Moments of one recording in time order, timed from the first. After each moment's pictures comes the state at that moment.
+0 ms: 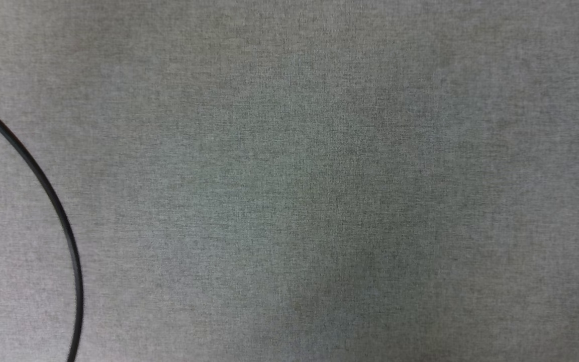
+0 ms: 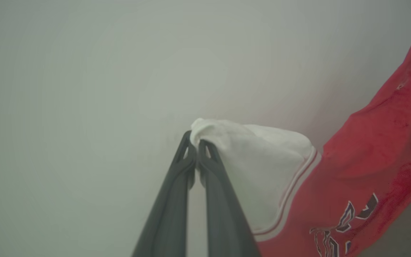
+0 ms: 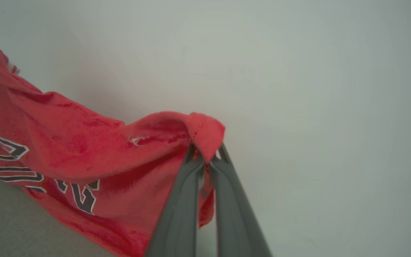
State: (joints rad) left arm -1.89 0.49 -0.82 0.79 -0.56 -0.13 -0.17; right arm -1.88 -0.40 0.74 0.96 0.41 0.13 0.03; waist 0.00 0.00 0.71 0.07
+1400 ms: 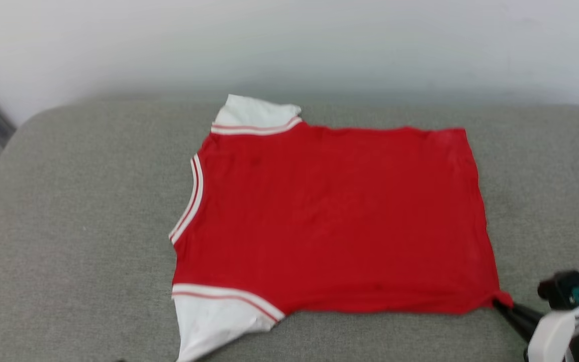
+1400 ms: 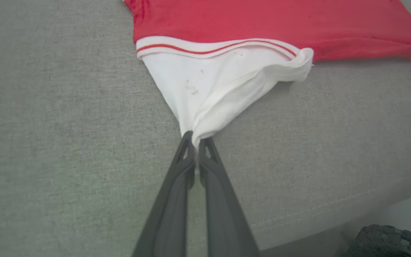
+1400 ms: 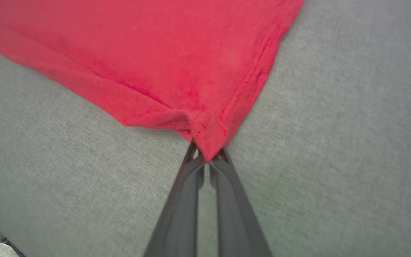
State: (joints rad) left arm -0.03 0.69 -0.86 0.08 -0.90 0.28 -0.26; right arm -0.43 -0.74 1.02 0.55 0.89 0.13 -0.15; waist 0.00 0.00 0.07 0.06
